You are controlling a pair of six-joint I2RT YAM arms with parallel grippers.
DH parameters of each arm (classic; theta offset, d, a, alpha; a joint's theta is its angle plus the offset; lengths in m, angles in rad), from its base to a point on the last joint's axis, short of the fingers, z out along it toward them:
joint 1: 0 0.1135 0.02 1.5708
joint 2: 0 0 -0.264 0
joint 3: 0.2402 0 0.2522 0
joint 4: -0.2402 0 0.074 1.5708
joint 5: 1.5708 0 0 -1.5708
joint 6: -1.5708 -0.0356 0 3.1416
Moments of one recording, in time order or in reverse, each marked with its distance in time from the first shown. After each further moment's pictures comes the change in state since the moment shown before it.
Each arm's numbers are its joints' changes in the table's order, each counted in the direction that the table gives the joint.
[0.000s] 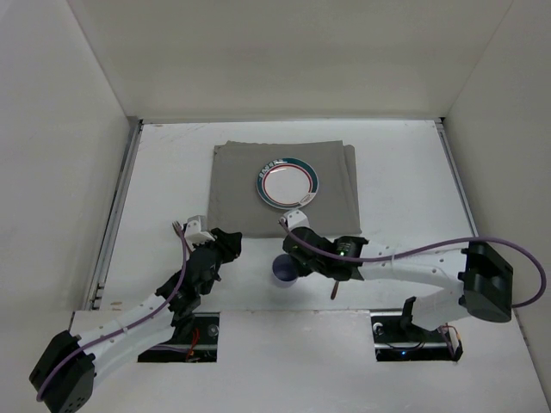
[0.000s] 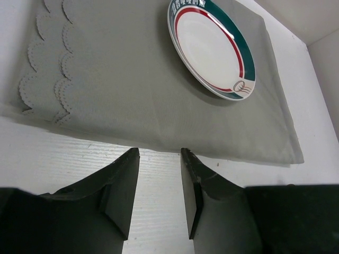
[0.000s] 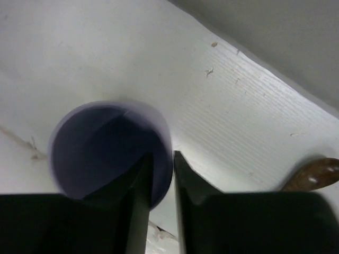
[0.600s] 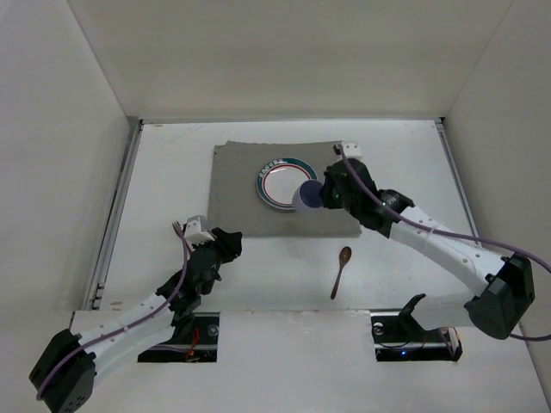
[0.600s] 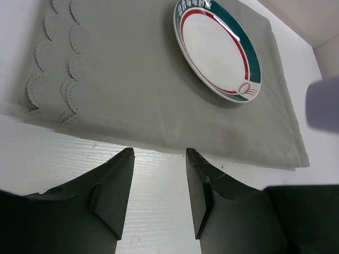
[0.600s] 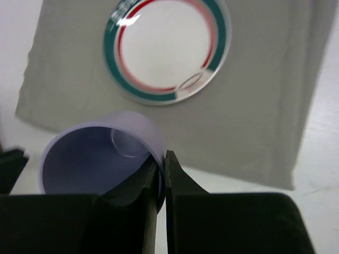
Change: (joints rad) left arm -0.002 -0.008 0.000 0.000 -0.023 0.000; right arm -0.412 0.104 0.151 0.047 0.003 0.025
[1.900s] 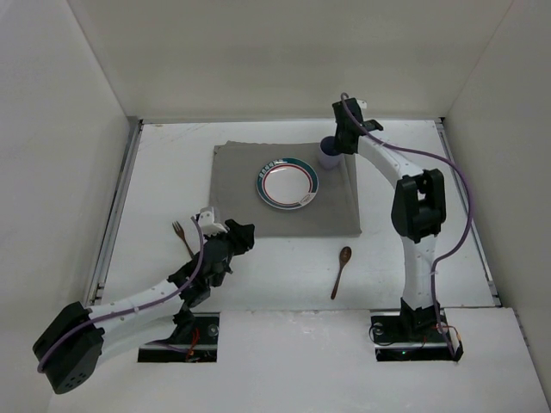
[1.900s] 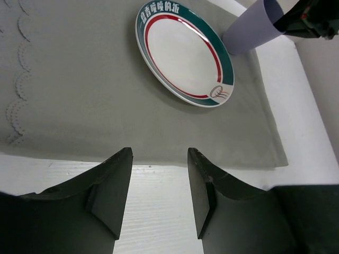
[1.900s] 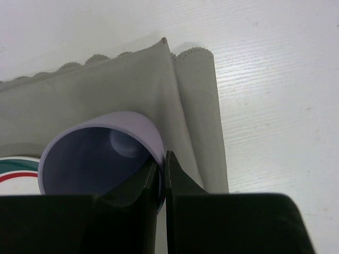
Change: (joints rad) left arm -0.086 -0.204 0.121 0.111 -0.046 -0.014; right arm -0.452 -0.875 0.834 -0.190 0.009 0.077
